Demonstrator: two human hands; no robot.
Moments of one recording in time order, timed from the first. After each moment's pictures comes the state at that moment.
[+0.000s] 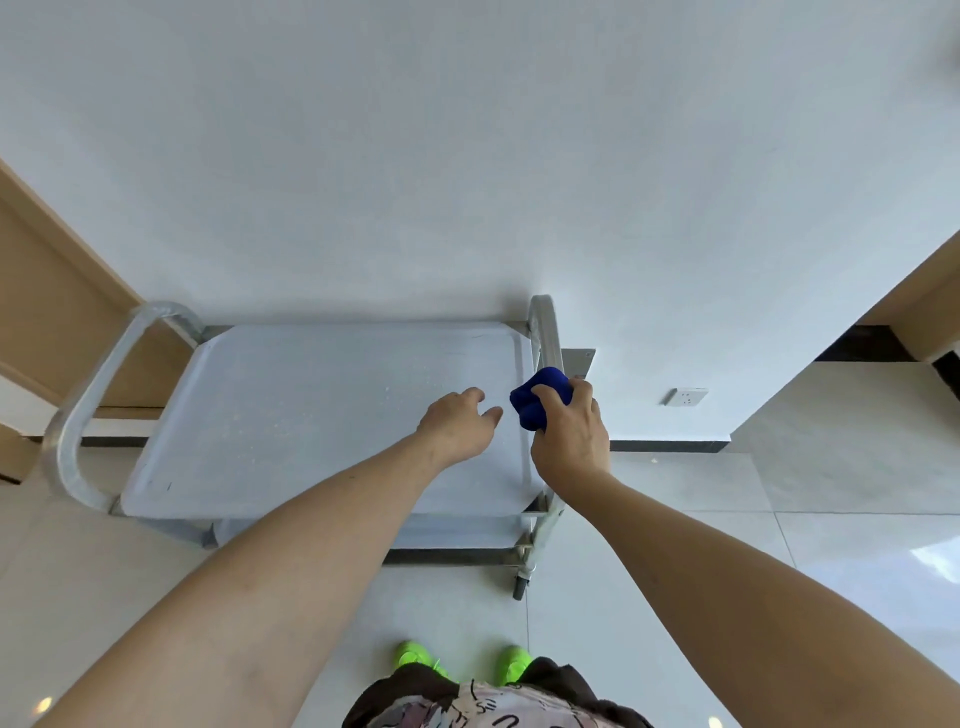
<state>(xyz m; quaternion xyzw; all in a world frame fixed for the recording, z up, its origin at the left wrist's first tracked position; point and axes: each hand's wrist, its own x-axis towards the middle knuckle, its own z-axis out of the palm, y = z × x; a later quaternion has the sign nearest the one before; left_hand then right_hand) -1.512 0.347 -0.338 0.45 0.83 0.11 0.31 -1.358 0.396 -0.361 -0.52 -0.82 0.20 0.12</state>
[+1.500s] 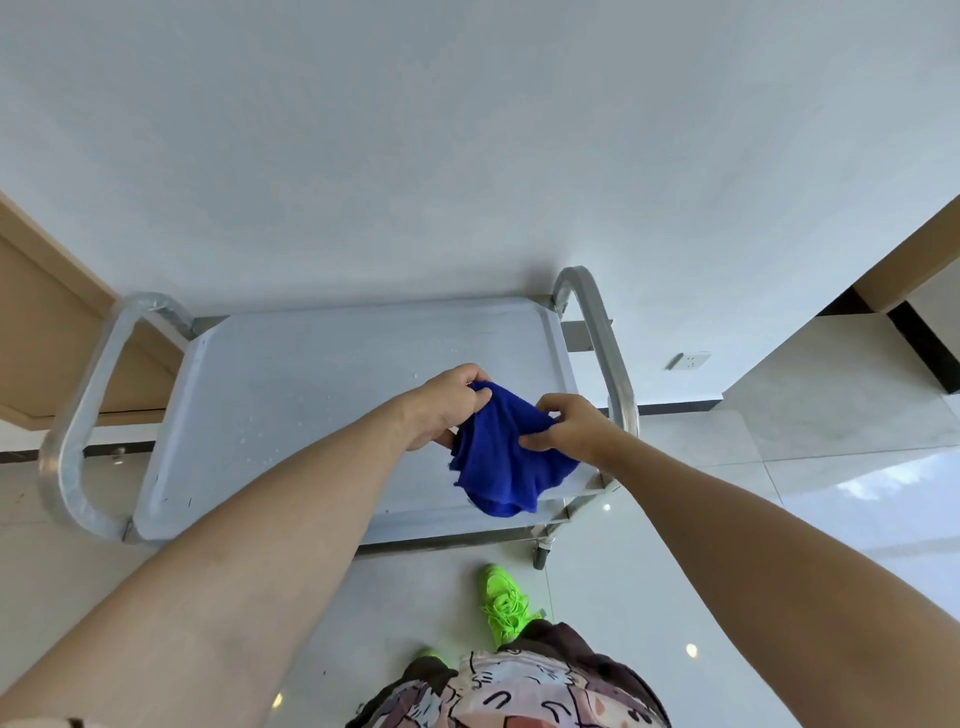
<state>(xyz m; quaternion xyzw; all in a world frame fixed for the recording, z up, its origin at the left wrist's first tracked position) -1.628 0.318 -0.341 0.37 0.69 0.25 0.57 -1.430 0.382 -0.369 -0.51 -0.68 0.52 0.01</state>
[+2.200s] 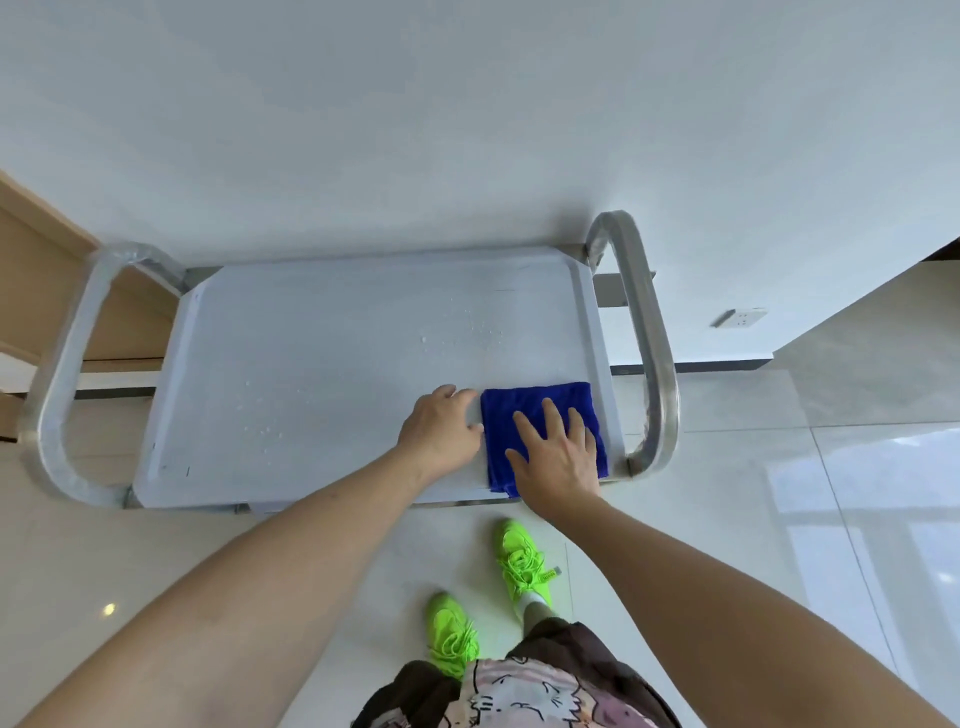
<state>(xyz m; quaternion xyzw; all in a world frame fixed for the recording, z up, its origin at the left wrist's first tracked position) -1.626 0.304 -0.439 0.50 0.81 0.06 0.31 -1.455 0.336 -0.482 -0.51 -0.83 0.22 -0.10</state>
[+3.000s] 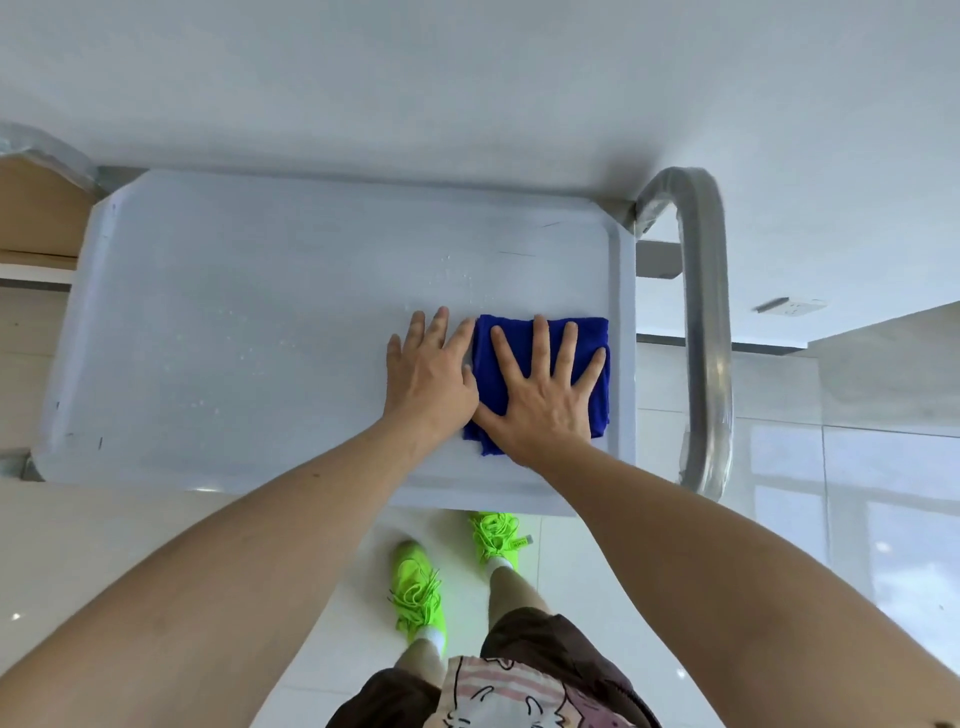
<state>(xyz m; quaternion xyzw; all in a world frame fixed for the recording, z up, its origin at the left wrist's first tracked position) -1.647 0.377 -0.498 0.48 0.85 0.02 0.22 -1.508 0.431 -0.548 -0.45 -0.89 0.10 -0.06</state>
